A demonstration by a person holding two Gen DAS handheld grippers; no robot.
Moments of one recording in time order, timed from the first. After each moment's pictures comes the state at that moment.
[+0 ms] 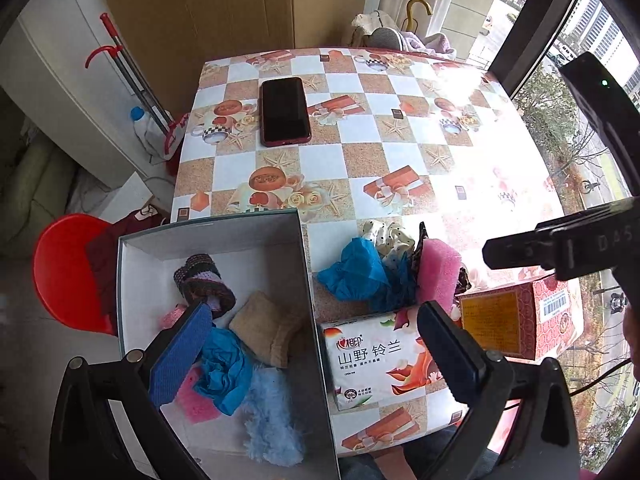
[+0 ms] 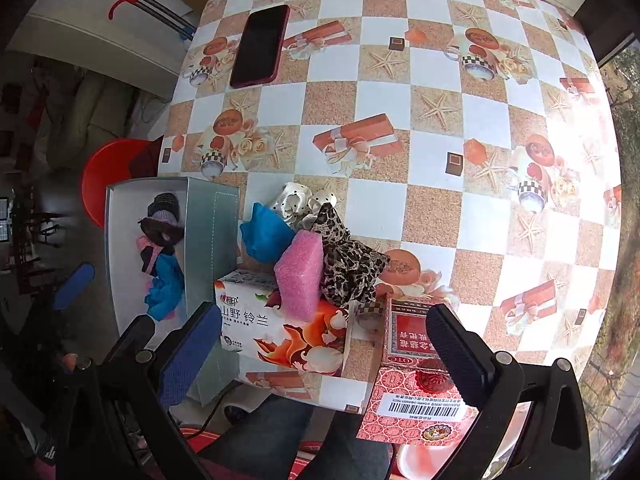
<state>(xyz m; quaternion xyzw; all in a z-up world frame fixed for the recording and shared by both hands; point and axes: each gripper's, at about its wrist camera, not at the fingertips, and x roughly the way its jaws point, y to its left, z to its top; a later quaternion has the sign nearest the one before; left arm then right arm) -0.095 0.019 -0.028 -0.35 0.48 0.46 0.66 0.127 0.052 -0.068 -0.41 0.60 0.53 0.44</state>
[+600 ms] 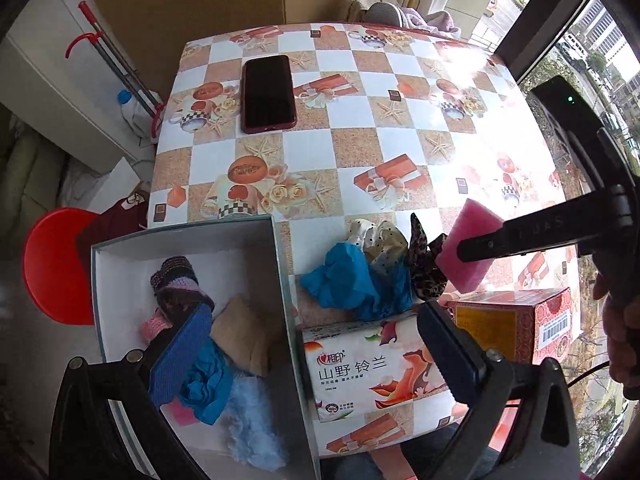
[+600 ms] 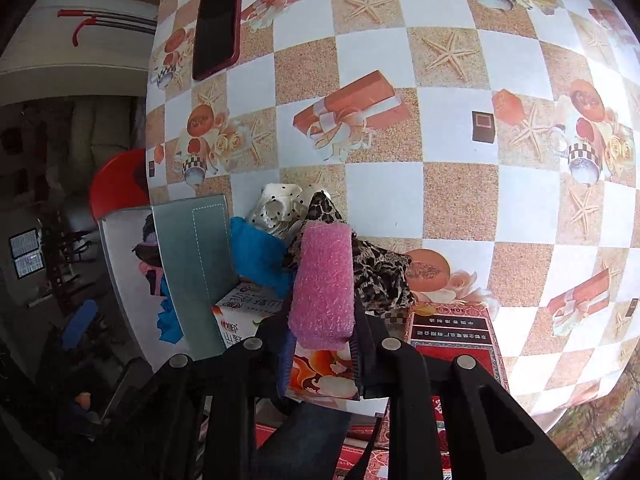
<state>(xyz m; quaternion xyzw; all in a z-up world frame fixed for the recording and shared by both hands) -0.057 0.049 -0.052 -0.38 0.52 0.42 0.64 0.181 0.072 -0.119 -0.34 0.70 0.48 0.40</state>
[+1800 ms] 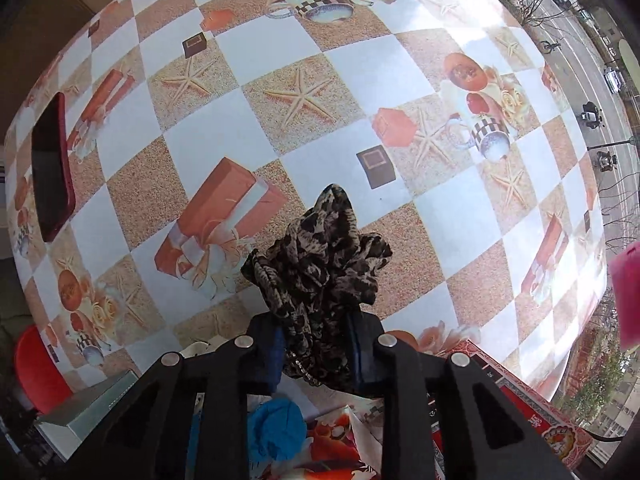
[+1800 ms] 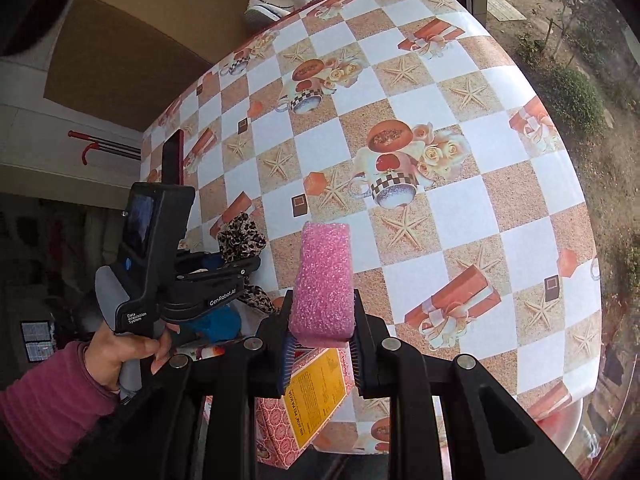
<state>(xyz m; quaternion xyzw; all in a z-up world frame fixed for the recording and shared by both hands) 0.123 0.093 -0.176 -0.31 0.64 0.28 0.64 0.324 -0.026 -0.075 -0.20 0.64 0.50 0.54</state>
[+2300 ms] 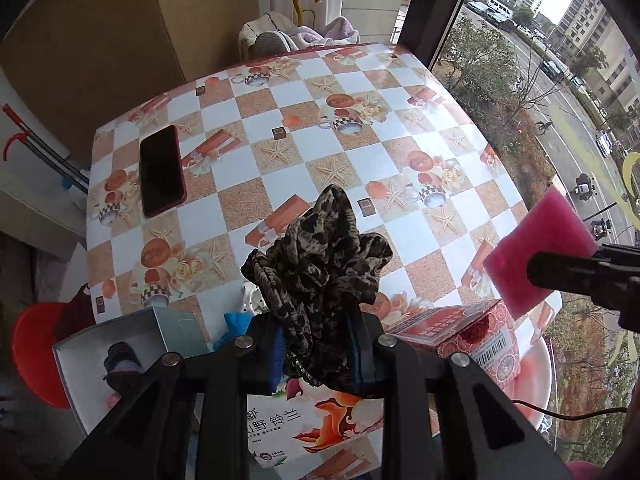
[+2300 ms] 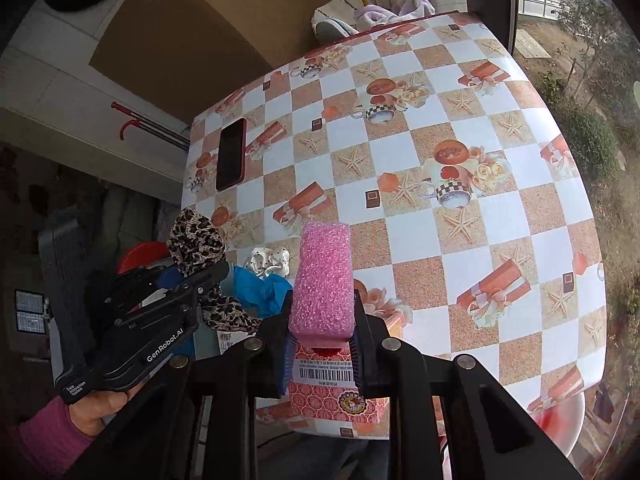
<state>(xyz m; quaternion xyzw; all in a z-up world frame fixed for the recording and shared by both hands) 0.038 0.032 -0.037 -0.30 0.51 0.36 0.72 0.235 -0.043 -0.011 -0.21 0.59 0.56 0.54</state>
